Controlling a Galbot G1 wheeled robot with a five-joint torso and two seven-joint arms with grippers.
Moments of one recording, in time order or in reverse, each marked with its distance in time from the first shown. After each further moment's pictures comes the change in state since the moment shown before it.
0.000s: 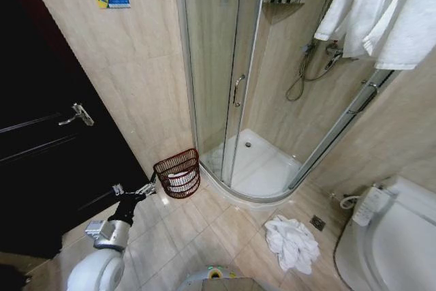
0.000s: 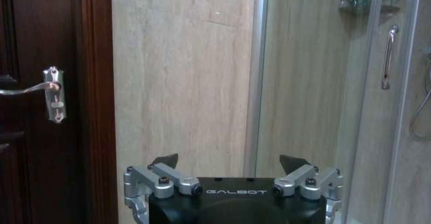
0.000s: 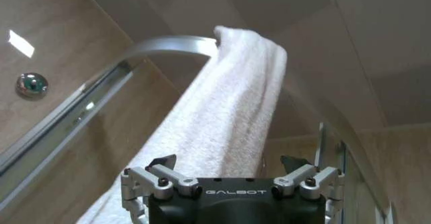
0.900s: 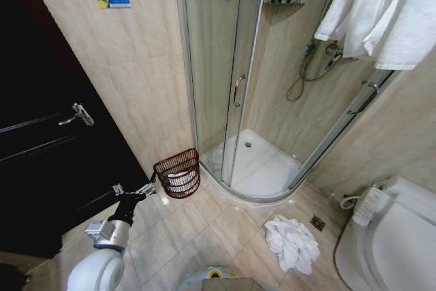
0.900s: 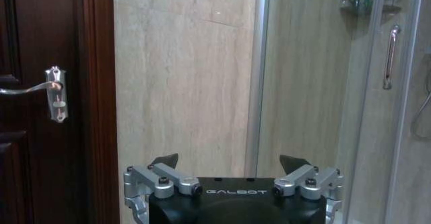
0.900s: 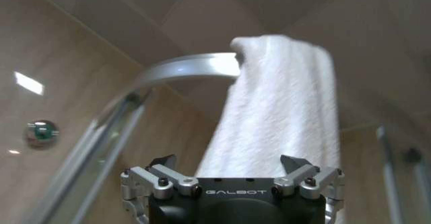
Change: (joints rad) left arm 0.000 0.000 0.000 0.000 0.000 0.000 0.000; right arm -0.229 -0.300 0.250 -0.198 0.253 -0.048 0.066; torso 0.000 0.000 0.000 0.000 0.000
